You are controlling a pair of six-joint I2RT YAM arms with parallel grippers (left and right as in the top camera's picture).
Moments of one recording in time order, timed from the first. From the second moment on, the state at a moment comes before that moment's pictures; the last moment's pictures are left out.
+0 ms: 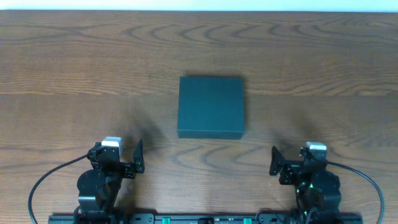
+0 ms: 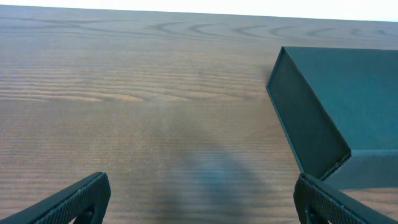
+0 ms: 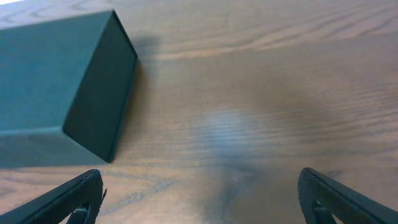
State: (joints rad) left arm -0.04 0.01 0.14 -0.49 0.11 -0.05; right arm 0.11 0.02 0.19 -0.68 0.02 0.23
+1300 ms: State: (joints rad) left arm -0.04 0.01 0.14 -0.49 0.11 -0.05; right arm 0.11 0.02 0.16 -0.70 0.02 0.23
